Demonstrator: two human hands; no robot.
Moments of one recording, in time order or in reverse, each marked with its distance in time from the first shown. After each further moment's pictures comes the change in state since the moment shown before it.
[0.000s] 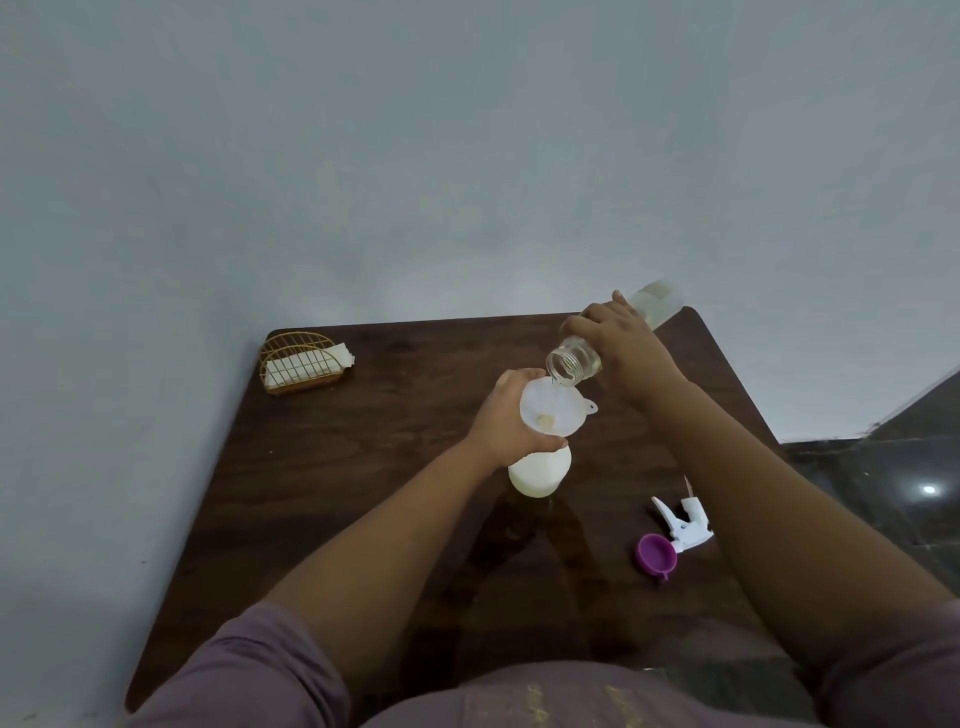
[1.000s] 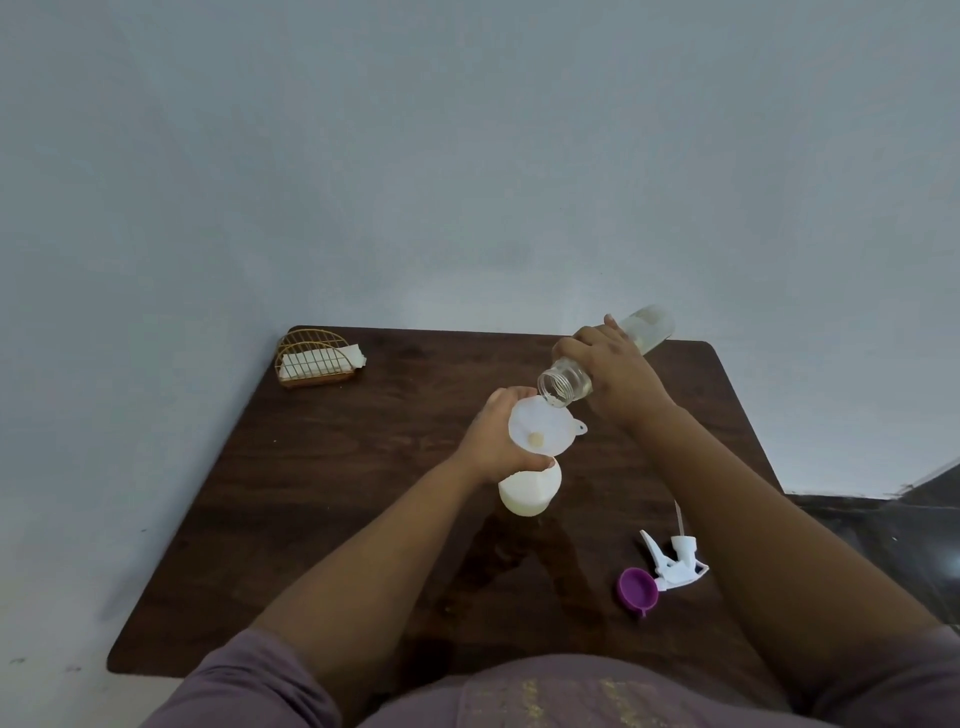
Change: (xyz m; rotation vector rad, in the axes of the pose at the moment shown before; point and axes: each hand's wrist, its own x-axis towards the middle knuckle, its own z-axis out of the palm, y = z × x) left_hand -0.007 0.006 0.005 -0.001 0.058 -0.060; right_hand 0.004 0.005 -0.001 0.051 -0.030 -0.071
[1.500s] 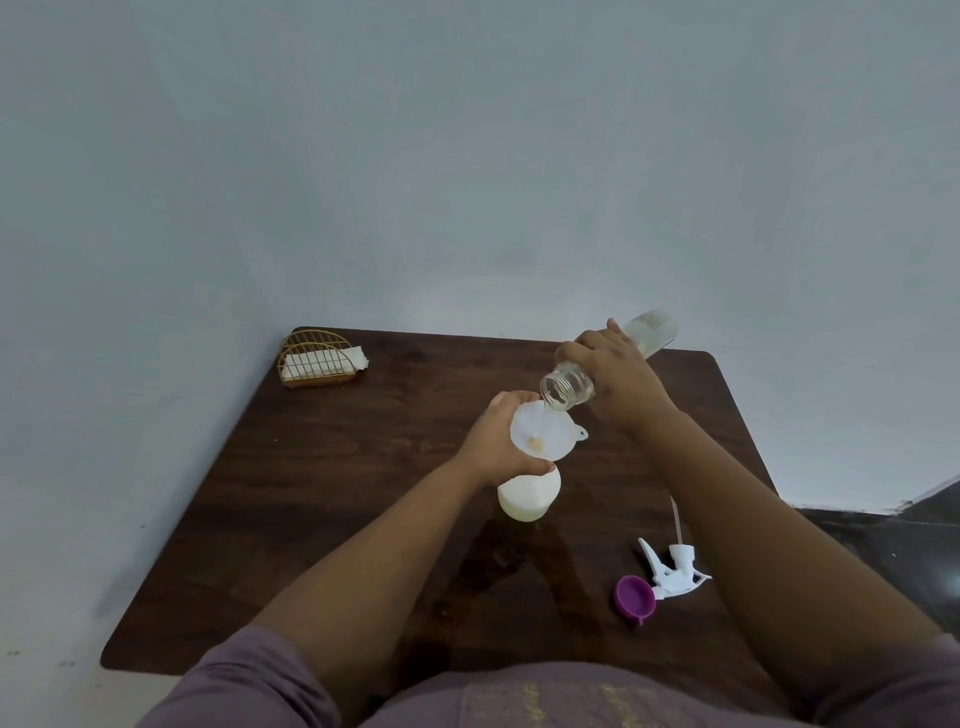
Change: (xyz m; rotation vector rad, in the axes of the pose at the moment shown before) left_hand -0.002 0.006 0.000 0.005 0.011 0.000; right_hand 0.002 0.004 -0.002 0.006 -0.028 -0.017
